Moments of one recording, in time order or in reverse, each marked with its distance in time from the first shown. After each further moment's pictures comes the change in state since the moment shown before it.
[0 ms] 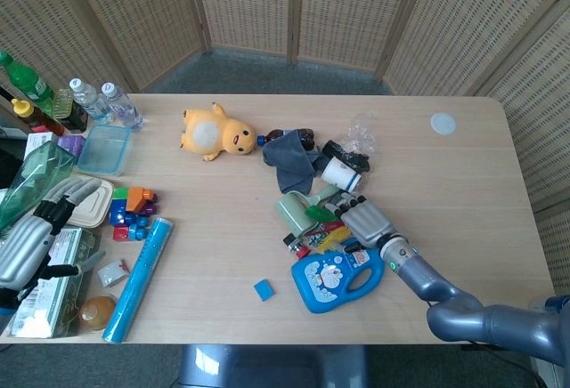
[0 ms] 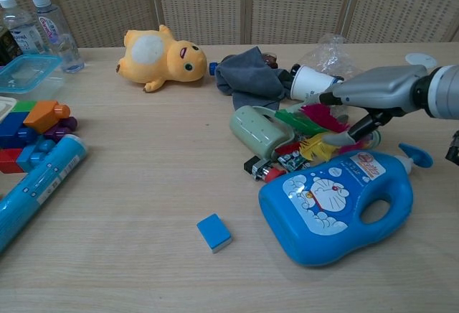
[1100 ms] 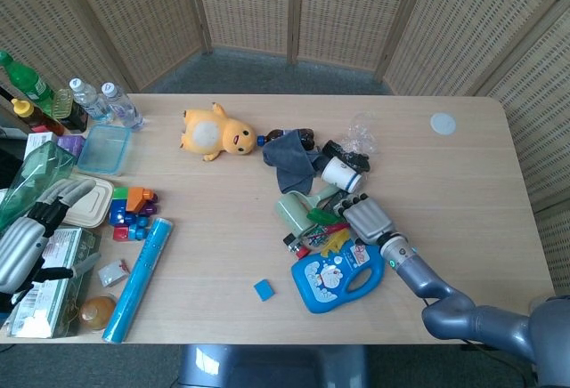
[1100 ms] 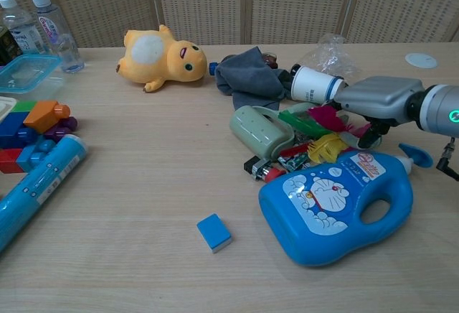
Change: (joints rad) left arm 0.012 0.021 0.007 -0.009 0.013 0.021 -0.036; right arm -0.052 -0.143 -0.025 0.235 -0.167 0.088 0.171
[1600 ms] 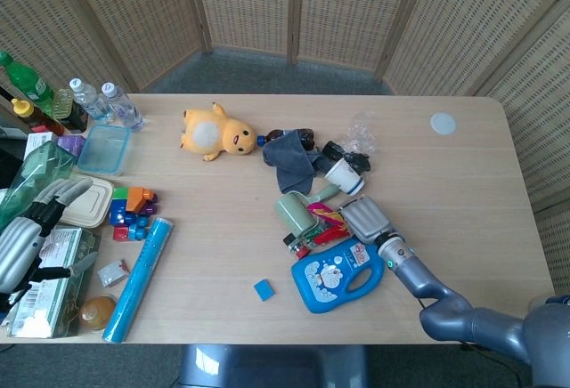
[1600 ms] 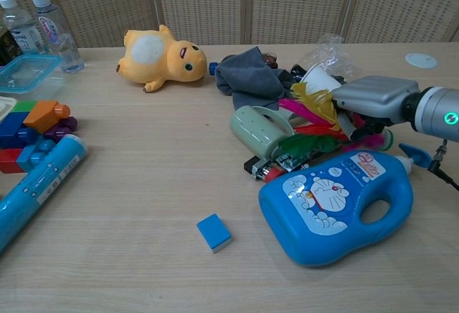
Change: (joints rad) left arm 0.004 0.002 -0.001 0.008 -0.006 0.006 -0.020; right arm -0.022 -0.037 0.019 0.049 -0.067 0.031 0.084
